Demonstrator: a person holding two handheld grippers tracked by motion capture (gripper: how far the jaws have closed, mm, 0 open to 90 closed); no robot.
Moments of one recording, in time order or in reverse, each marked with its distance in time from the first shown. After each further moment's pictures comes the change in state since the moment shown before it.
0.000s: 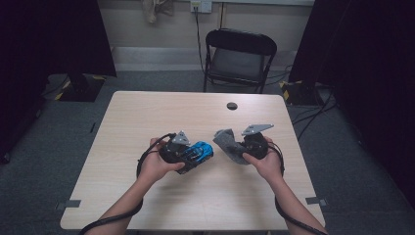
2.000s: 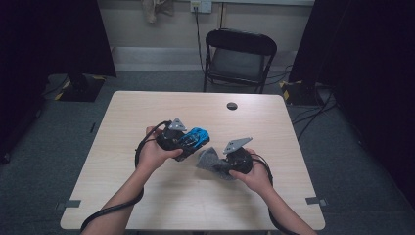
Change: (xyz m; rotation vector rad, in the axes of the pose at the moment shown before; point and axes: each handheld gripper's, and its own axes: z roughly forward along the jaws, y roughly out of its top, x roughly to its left) left arm 0.024 0.030 -0.018 -0.034 0.087 -0.031; right arm 0.052 -0.013 0.031 0.105 0.157 -0.171
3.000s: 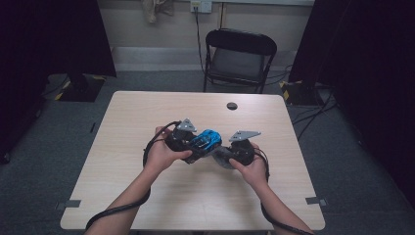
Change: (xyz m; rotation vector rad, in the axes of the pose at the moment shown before) left arm -0.020 0.011 0.007 -0.021 -0.095 -0.004; right arm -0.024 0.004 -0.005 -0.174 -0.133 0.192
